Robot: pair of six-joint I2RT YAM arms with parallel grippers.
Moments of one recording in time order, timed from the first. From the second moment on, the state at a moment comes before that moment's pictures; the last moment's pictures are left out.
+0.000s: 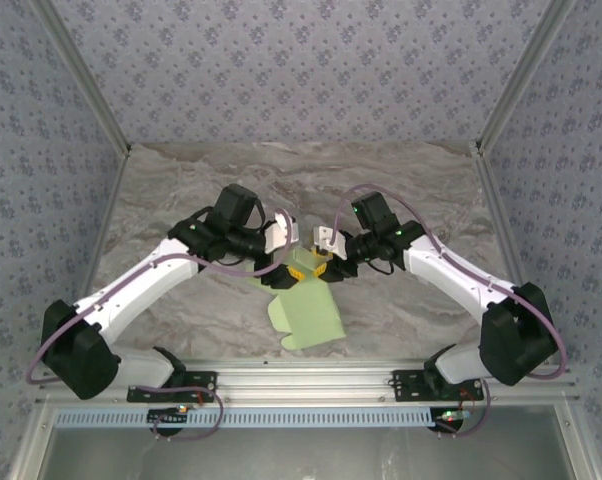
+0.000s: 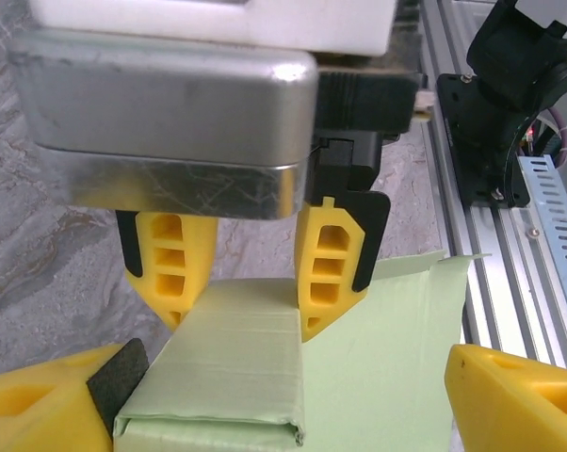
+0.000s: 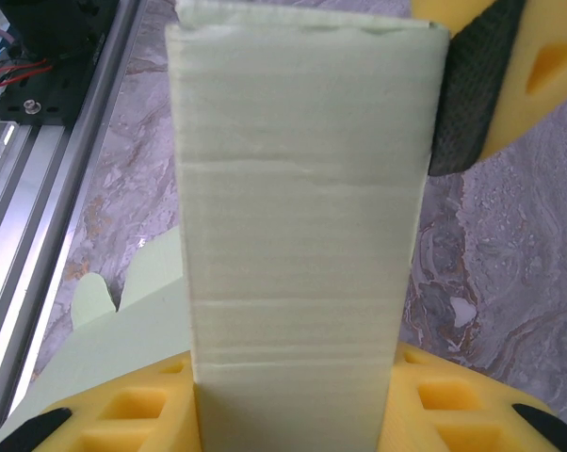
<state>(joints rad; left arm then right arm) -0.66 1.33 1.12 -0.60 0.71 0.54 0.56 1.40 1.00 -0.52 -0.74 -0.81</state>
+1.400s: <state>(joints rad) -0.68 1.46 1.22 -0.68 0.63 0.49 0.55 1.44 1.05 -0.56 -0.74 -0.77</state>
